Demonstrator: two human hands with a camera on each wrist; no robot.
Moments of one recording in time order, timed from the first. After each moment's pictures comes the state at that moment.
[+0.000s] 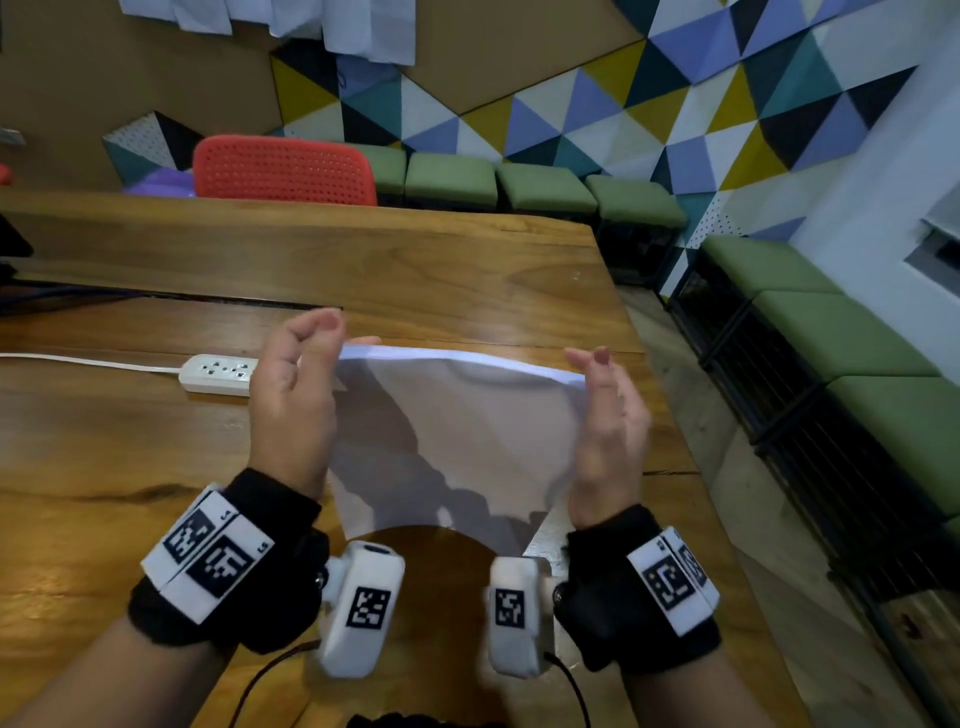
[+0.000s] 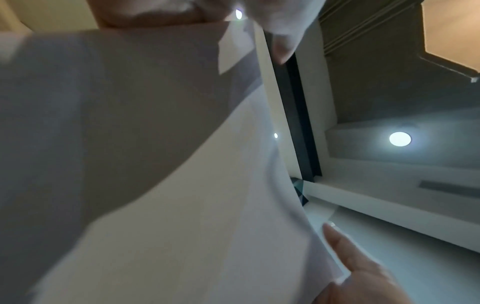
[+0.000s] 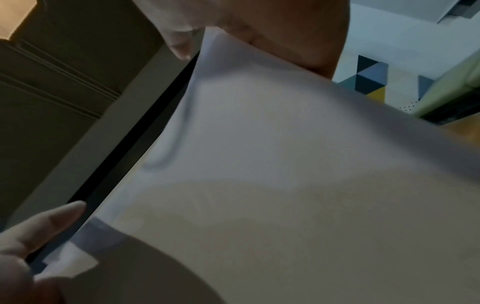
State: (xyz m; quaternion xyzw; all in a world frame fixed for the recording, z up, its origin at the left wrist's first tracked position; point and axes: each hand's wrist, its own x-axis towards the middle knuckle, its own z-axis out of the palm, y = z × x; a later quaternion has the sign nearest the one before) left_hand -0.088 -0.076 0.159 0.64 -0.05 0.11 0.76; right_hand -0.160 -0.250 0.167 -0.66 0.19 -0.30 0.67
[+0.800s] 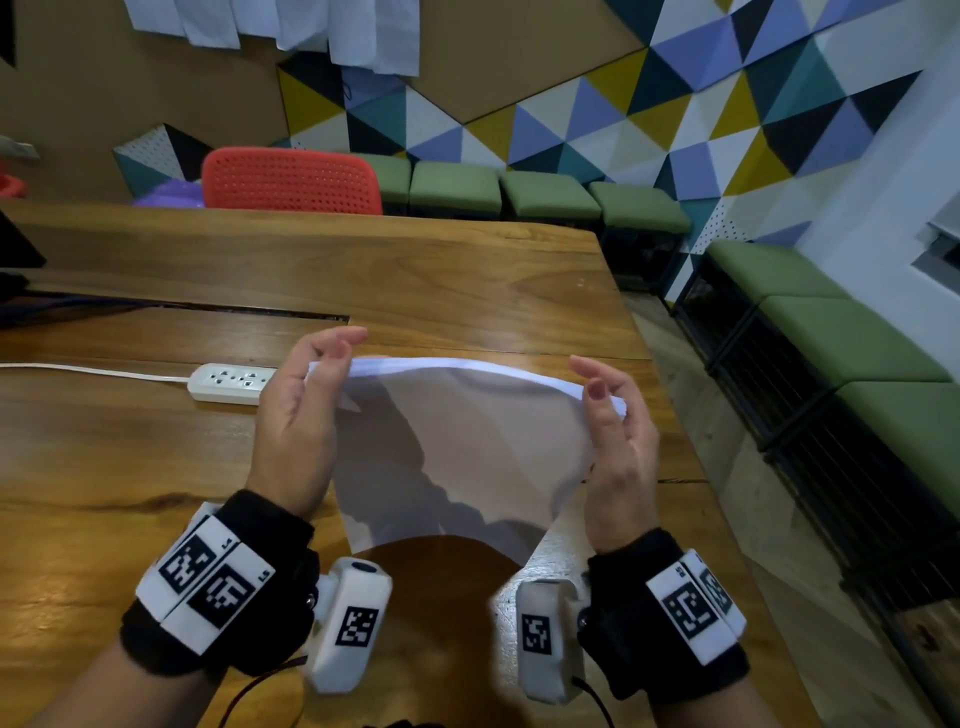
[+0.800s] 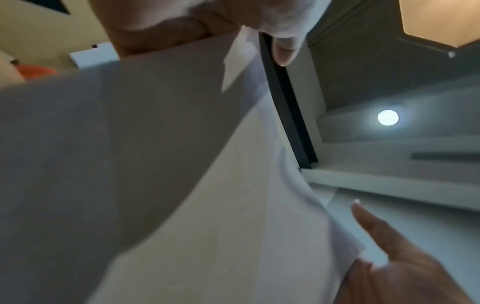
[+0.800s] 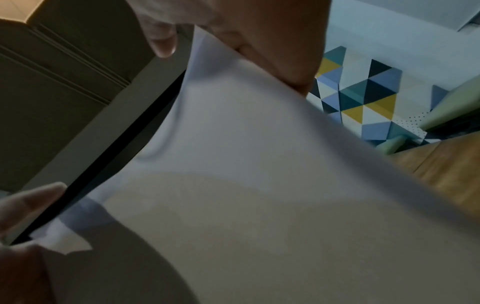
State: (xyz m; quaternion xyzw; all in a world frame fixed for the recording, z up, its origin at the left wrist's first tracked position) left_hand -0.090 -0.066 0.160 0.70 -0.12 0.10 0.70; right_hand -0.169 -0.256 0.157 -0.69 0.09 -0.30 0.65
